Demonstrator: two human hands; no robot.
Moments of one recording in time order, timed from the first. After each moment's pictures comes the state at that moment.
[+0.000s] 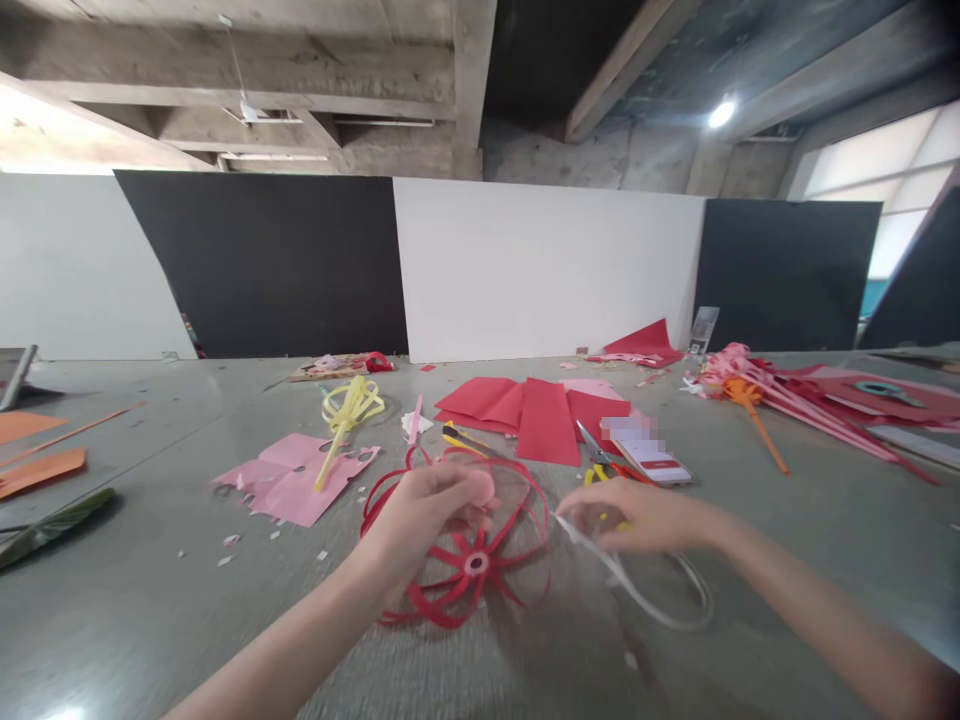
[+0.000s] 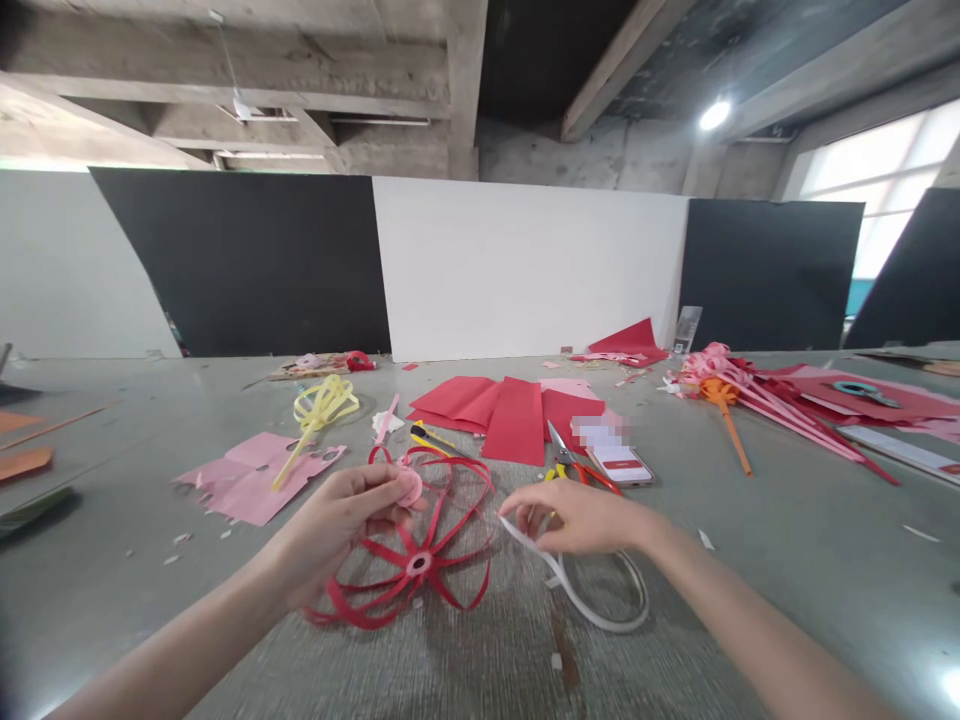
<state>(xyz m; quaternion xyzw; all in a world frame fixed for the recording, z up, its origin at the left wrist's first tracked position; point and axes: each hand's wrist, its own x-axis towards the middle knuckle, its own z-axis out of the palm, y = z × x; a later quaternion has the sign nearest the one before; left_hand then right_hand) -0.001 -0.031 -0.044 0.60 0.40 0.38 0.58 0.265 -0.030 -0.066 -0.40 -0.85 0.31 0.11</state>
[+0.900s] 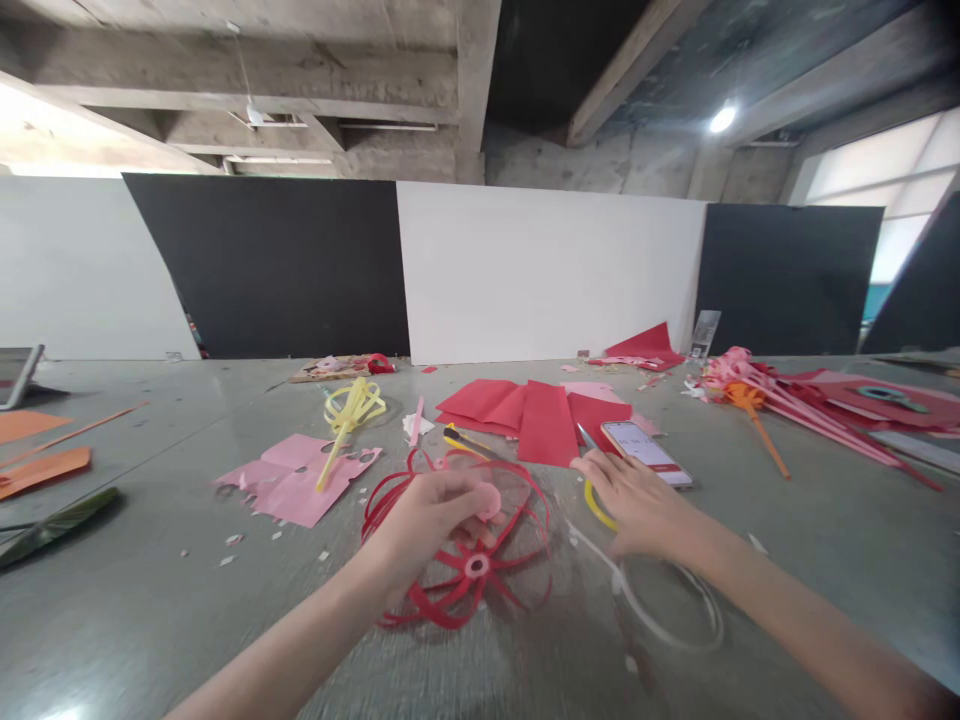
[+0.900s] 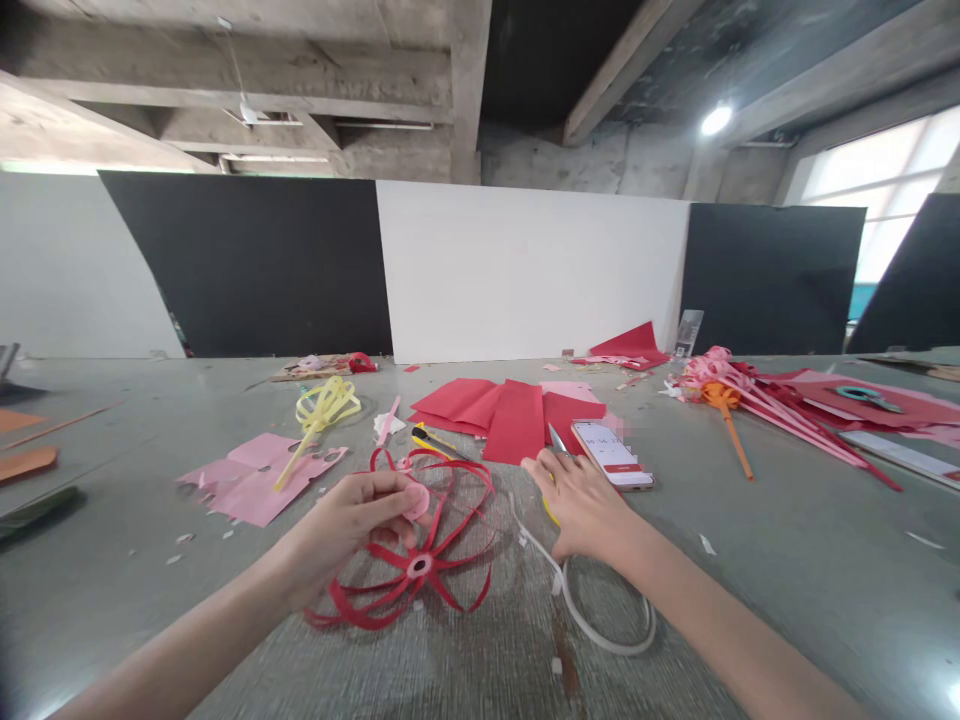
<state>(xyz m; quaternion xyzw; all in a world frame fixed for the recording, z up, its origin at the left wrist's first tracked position) 0.000 -0.030 -0.046 0.62 0.41 0.34 0.58 0.264 -0.021 -0.096 -0.52 -0.83 -0.16 0.07</state>
